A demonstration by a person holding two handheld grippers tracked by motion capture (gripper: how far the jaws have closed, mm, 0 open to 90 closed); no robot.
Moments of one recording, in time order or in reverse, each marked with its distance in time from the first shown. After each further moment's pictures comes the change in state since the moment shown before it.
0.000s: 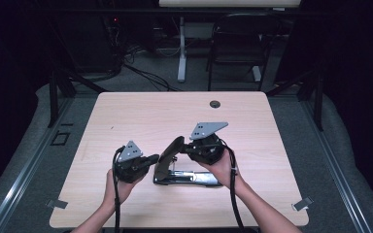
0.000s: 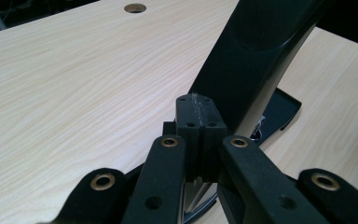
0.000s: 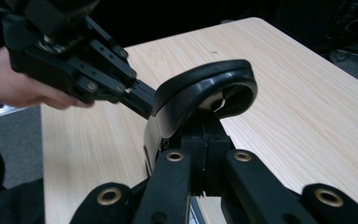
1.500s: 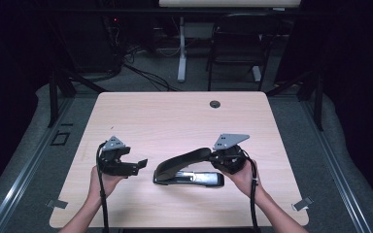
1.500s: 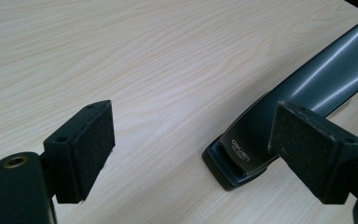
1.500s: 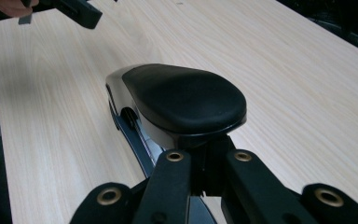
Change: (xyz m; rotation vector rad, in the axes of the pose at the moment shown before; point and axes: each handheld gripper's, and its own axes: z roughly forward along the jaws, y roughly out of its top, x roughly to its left) left arm 0.051 -0.017 -0.011 0.106 0.057 -0.151; right arm -0.018 -0.059 -0.026 0.079 -0.096 0.046
